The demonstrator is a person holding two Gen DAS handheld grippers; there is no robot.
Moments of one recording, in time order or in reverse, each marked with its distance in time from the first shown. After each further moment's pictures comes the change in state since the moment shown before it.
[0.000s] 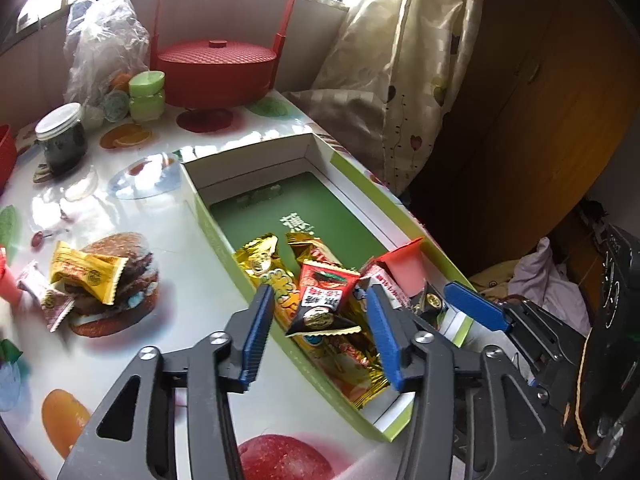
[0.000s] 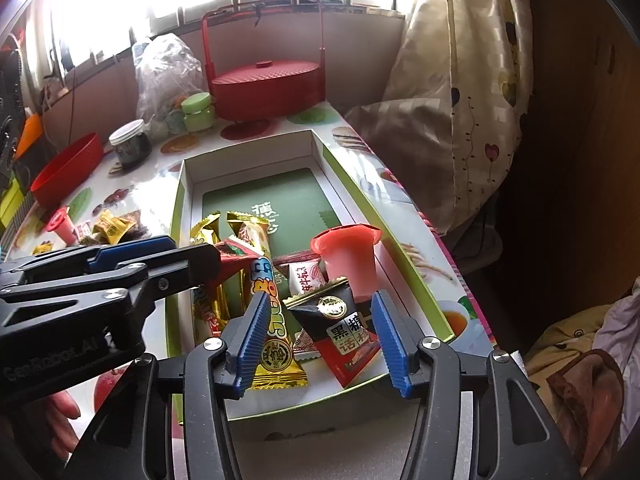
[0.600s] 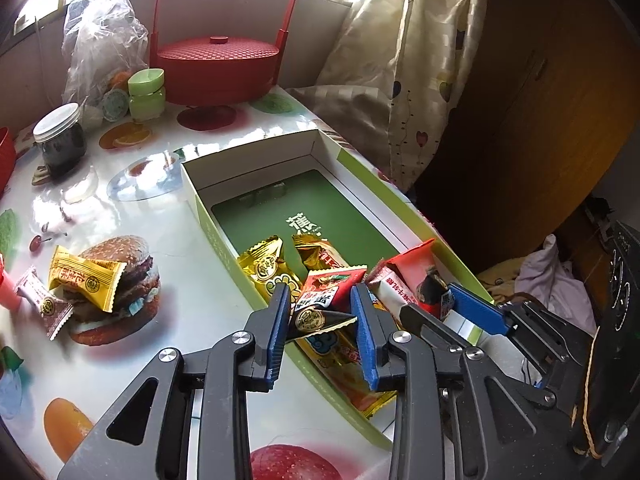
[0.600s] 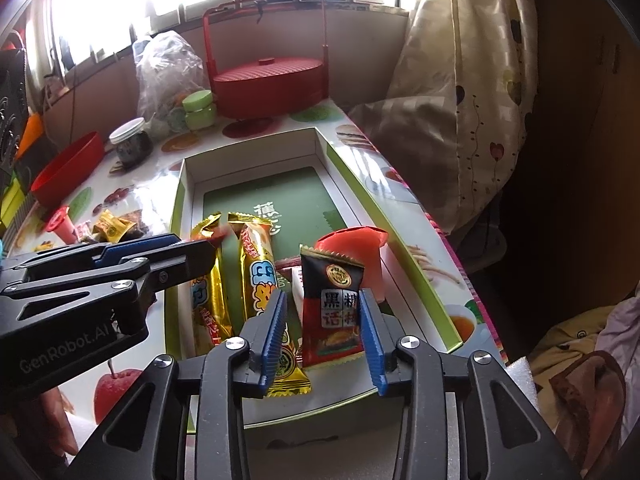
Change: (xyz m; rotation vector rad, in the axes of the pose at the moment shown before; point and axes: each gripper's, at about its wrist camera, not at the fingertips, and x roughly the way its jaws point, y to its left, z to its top) left arm 0.011 0.001 0.004 0.009 0.020 0.007; right arm 0.008 0.001 0.004 -0.005 0.011 0.014
